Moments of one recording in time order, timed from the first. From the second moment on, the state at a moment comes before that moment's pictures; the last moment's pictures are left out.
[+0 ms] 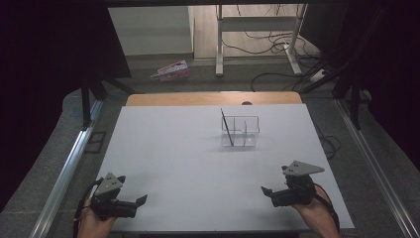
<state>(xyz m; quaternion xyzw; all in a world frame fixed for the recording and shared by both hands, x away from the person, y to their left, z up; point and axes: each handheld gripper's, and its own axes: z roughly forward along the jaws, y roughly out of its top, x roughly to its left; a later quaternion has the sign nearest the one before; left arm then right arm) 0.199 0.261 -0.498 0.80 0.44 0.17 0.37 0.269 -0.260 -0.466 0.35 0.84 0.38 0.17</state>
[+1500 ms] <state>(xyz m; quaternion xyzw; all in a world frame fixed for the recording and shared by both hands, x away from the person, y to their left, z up) 0.201 0.259 -0.499 0.80 0.44 0.16 0.37 0.244 -0.317 -0.471 0.40 0.82 0.35 0.20</state>
